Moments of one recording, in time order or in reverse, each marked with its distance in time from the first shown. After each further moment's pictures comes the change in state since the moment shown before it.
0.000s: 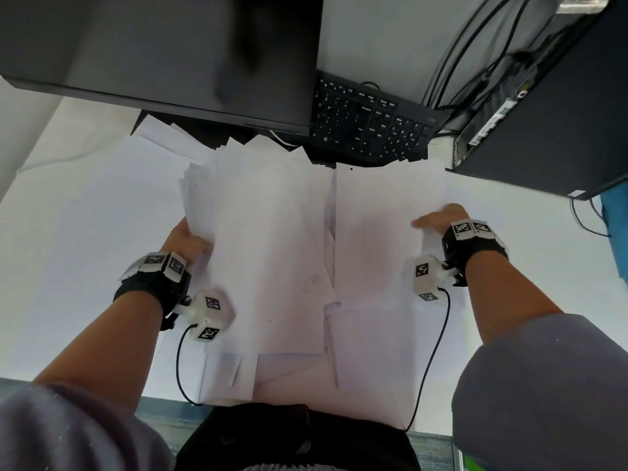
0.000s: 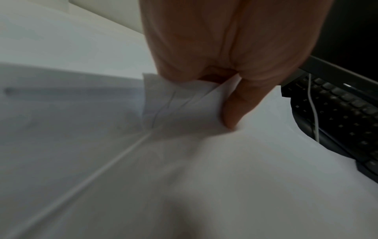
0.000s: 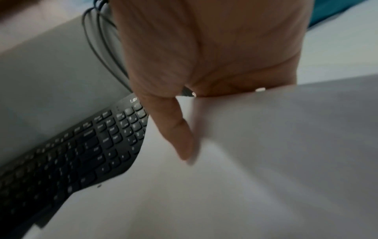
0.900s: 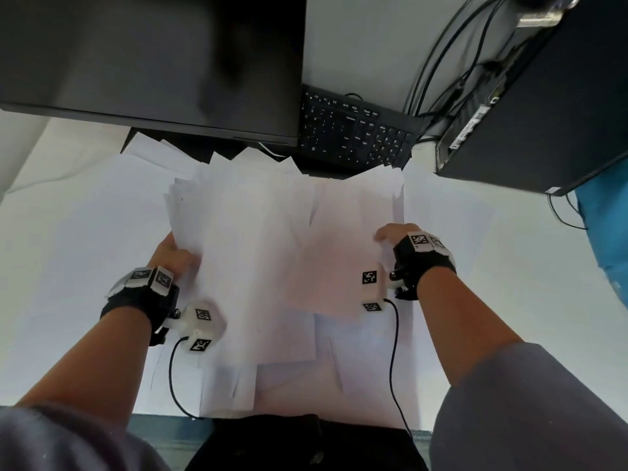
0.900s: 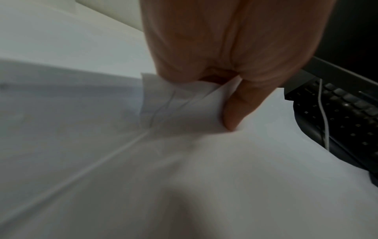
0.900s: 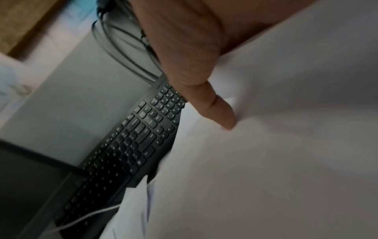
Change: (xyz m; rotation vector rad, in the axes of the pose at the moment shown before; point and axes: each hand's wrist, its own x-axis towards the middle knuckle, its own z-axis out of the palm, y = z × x) left_hand 0.002 -0.004 -0.012 0.044 0.019 0.024; right_hand -0.067 -0.017 0.041 0.183 -0.117 0.042
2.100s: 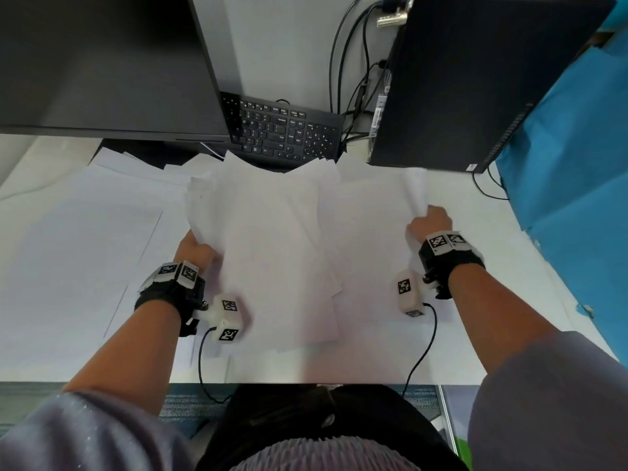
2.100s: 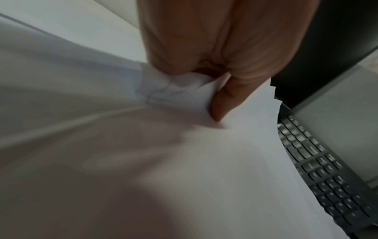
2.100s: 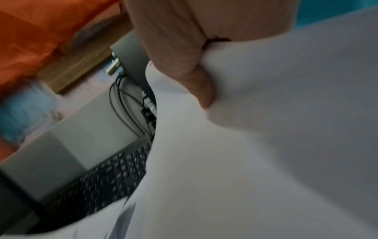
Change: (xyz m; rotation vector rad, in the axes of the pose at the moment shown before) left_hand -0.115 0.041 0.123 0.062 0.092 0.057; right_hand 0.014 0.127 -0.128 0.085 0.374 -0.262
